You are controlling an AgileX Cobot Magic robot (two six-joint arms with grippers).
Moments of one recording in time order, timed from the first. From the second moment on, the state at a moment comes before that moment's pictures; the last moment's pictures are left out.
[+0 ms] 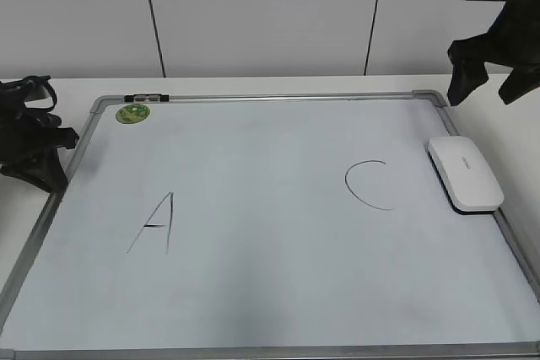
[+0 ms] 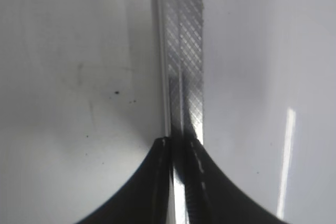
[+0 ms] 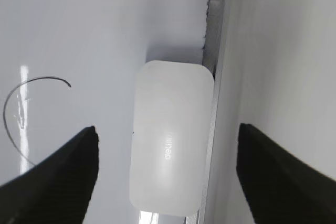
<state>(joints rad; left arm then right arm) 0.05 2.13 -1.41 -0.31 0.85 0.24 0.00 1.99 -1.69 0.11 1.09 -0.15</state>
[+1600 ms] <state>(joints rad) 0.05 1.16 -1.52 -0.21 1.26 0.16 0.00 1.09 -1.31 0.13 1.25 -0.15</state>
